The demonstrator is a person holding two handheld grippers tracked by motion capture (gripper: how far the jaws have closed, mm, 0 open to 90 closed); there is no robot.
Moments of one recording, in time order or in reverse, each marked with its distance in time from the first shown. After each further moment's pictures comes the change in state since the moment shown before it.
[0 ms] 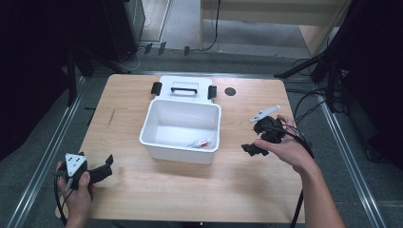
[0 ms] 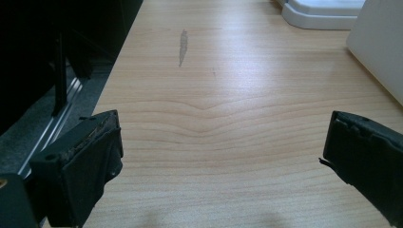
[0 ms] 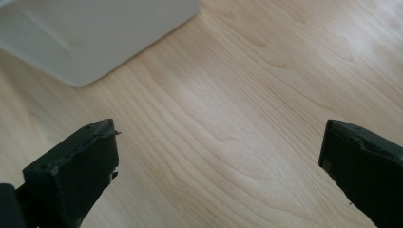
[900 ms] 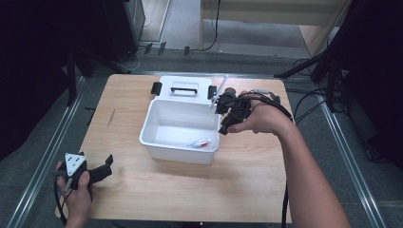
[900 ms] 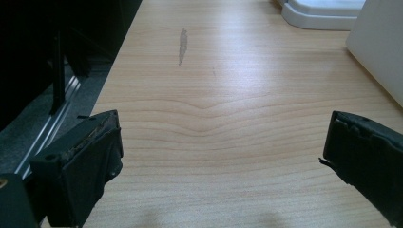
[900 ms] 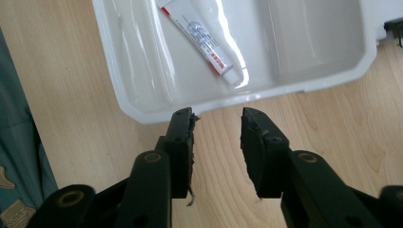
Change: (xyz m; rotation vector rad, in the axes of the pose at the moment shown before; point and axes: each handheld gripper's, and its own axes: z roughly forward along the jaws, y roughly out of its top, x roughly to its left) left arm 0.001 0.000 0.000 0.008 -0.005 -0.004; right arm 0.048 0.128 -0.023 0.266 0.234 -0.414
